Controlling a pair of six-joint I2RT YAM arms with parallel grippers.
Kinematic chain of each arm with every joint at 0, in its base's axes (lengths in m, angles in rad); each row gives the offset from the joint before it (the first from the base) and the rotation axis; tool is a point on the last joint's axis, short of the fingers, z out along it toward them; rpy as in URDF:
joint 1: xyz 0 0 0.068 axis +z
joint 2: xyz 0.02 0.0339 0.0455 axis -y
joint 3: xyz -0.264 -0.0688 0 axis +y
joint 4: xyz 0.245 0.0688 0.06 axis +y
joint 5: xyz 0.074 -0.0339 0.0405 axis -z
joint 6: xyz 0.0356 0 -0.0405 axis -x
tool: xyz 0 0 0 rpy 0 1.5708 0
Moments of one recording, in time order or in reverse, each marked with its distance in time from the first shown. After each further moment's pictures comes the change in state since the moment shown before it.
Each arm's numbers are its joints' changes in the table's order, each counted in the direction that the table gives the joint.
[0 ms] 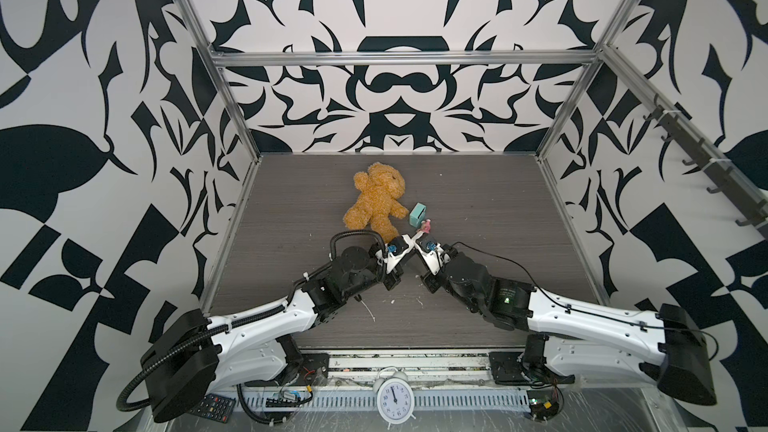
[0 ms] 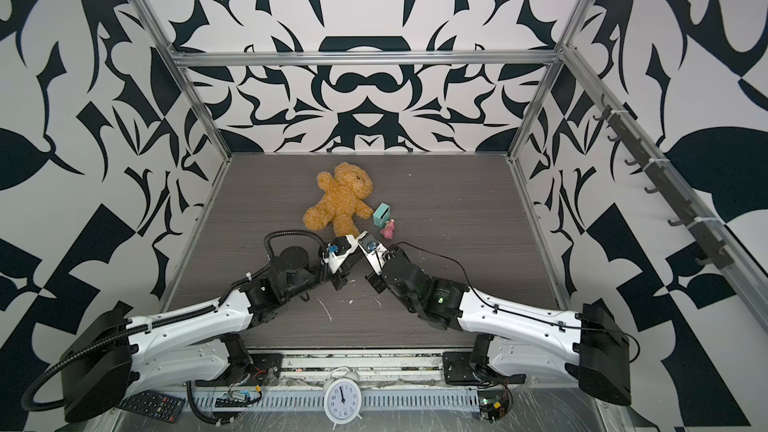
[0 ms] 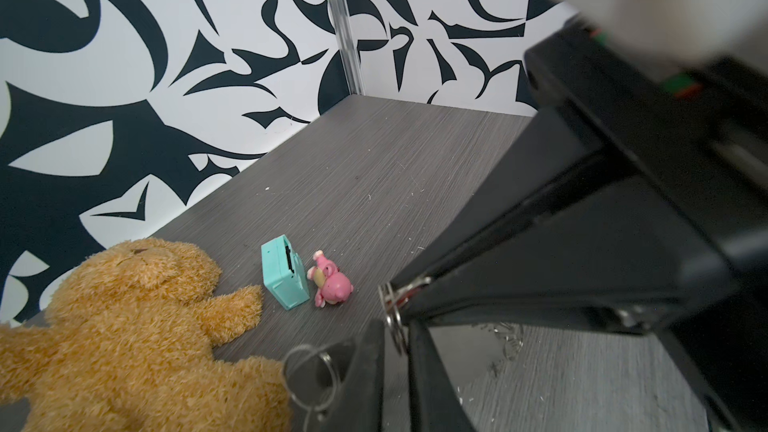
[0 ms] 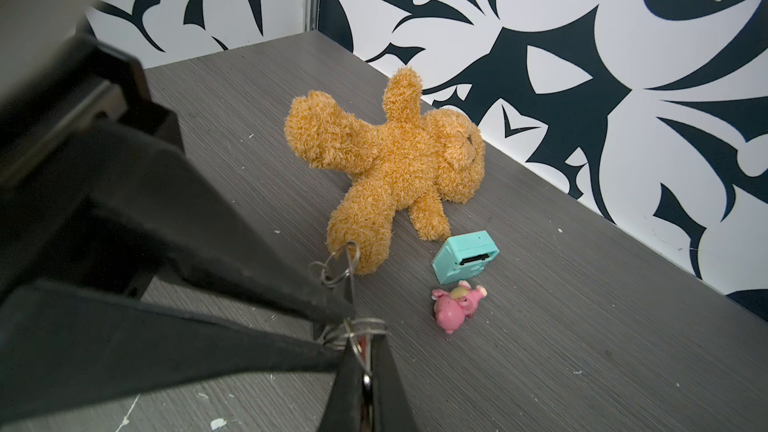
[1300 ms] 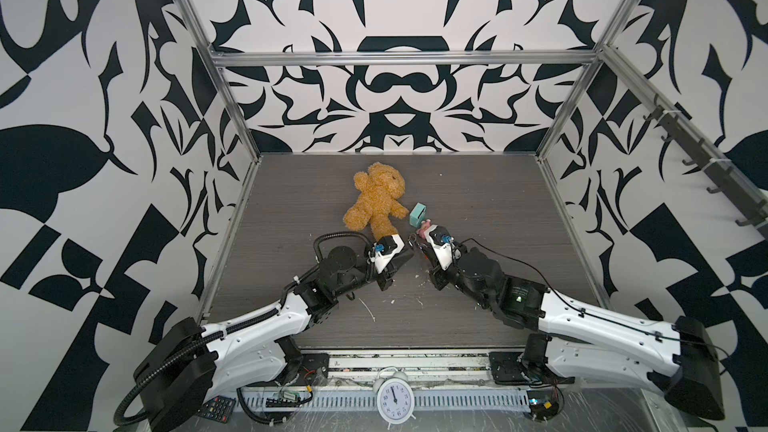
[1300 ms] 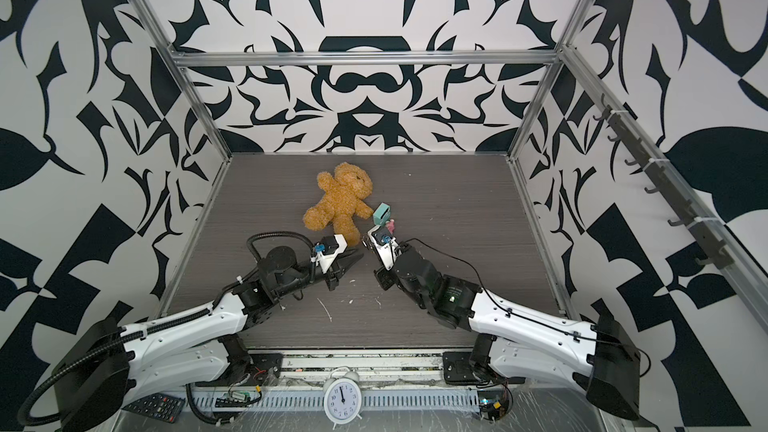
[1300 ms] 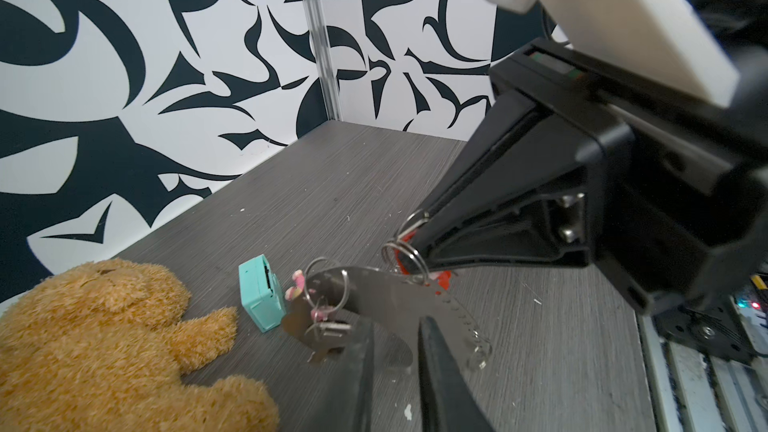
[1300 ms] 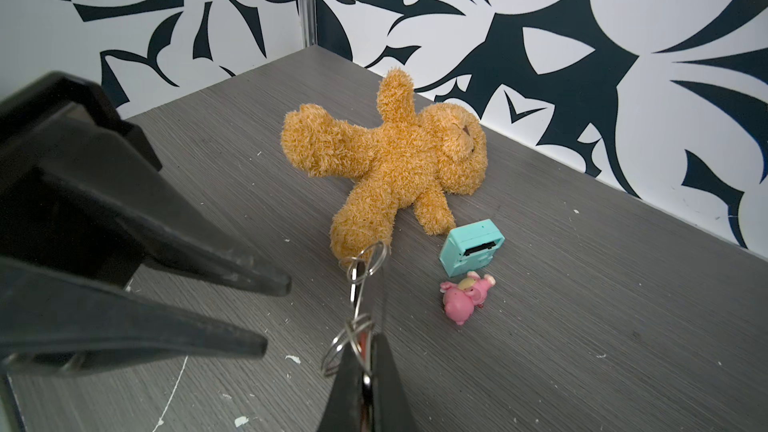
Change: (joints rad) left arm 0.064 0.050 0.060 -0.090 0.167 0.059; right arm -0.067 0.077 0.014 0.037 -0.082 -0.088
